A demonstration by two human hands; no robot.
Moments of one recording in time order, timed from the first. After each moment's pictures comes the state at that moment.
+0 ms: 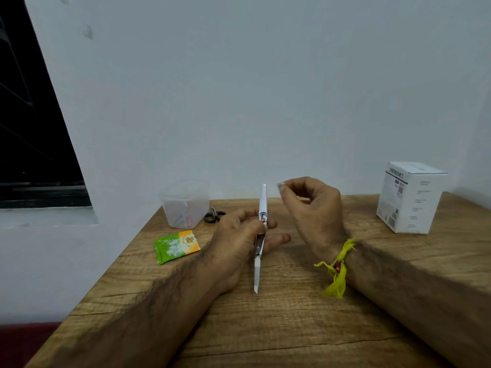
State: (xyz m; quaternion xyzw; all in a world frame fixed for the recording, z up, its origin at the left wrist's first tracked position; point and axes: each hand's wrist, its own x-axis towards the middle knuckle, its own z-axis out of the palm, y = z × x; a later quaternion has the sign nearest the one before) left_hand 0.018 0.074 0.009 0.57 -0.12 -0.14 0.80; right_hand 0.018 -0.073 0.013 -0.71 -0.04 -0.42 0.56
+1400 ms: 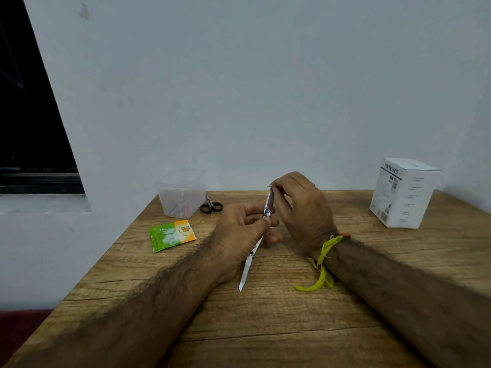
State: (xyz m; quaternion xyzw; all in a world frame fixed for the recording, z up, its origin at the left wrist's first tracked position) left_hand 0.019 0.070 0.000 0.64 -0.17 -0.09 0.74; right_hand 0.041 -0.090 -0.006 -0.81 -0.18 -0.52 0.18
